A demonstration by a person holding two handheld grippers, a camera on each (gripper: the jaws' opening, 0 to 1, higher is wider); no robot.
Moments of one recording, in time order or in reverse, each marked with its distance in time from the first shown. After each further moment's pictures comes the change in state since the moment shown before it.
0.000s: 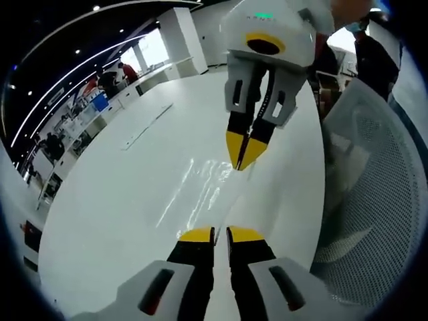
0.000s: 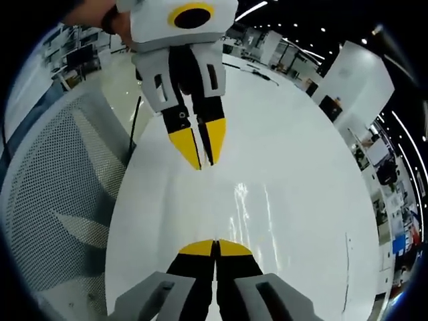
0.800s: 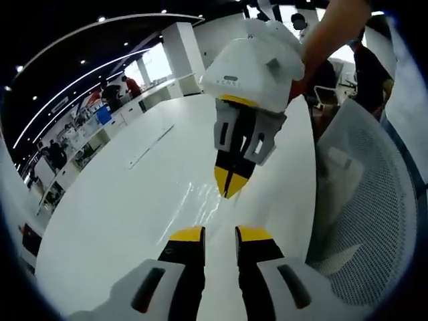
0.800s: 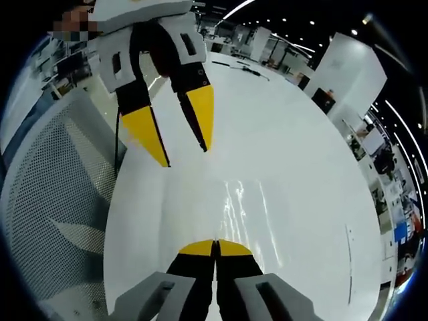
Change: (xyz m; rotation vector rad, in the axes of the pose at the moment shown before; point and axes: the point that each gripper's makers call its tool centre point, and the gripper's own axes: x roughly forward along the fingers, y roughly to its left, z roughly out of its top) left arm -0.013 -0.015 0.039 0.014 -0.116 -0.013; right arm 0.003 -0.007 -0.003 0.057 0.004 -0.017
